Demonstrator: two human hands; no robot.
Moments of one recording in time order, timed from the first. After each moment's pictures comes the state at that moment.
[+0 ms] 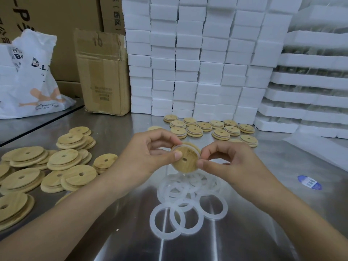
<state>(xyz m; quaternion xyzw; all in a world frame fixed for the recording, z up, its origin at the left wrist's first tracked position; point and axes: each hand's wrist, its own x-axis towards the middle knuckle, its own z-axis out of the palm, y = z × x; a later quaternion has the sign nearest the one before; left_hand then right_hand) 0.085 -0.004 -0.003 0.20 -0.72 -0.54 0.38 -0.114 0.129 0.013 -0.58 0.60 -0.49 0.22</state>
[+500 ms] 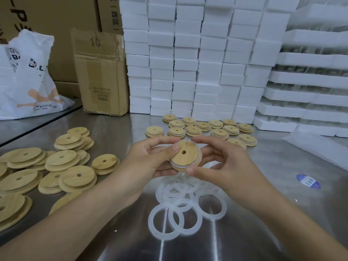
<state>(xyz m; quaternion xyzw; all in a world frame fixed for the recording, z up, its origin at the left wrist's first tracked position) 0.075 0.004 -0.013 0.25 -0.61 -0.66 0.36 -0.109 0.122 0.001 -0.59 0.58 -0.52 0.22</state>
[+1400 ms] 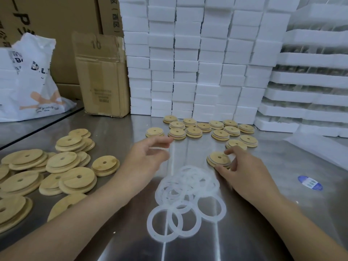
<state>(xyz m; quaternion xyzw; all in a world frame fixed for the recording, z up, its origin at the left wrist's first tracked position) 0.076 -0.006 -0.017 0.33 -0.72 -0.46 0.41 -0.170 0.110 -0.036 -0.48 0.83 -0.30 -0.01</state>
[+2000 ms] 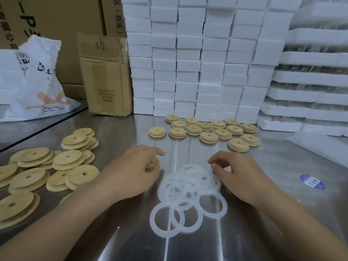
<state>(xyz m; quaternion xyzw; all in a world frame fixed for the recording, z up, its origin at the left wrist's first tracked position) 0.108 -0.015 -0.012 0.39 -0.90 -0.15 0.13 -0.150 0.116 -0.022 -0.57 0.77 -0.28 0.04</state>
